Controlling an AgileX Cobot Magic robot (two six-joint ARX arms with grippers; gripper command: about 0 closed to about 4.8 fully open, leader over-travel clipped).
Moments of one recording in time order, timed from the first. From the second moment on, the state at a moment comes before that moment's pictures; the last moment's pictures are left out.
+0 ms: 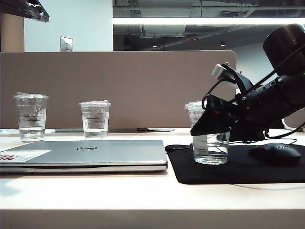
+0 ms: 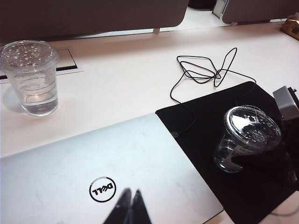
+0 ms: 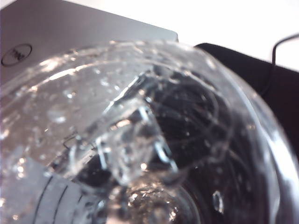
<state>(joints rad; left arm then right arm) -0.28 0.83 0.77 -0.26 0.29 -0.06 0.27 1.65 0.62 0.54 -0.42 -0.05</state>
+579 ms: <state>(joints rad) -0.28 0.83 0.77 -0.26 0.29 -0.06 0.25 1.62 0.62 0.53 -0.42 -0.18</state>
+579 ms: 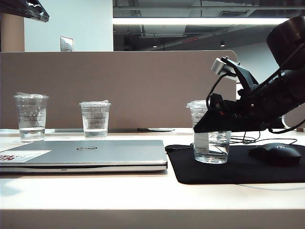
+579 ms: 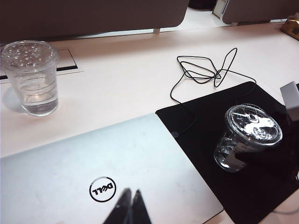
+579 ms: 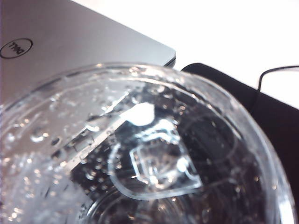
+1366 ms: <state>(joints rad) -0.28 0.83 0.77 -0.26 0.29 -0.06 0.24 1.64 0.56 0.54 -0.42 -0.18</state>
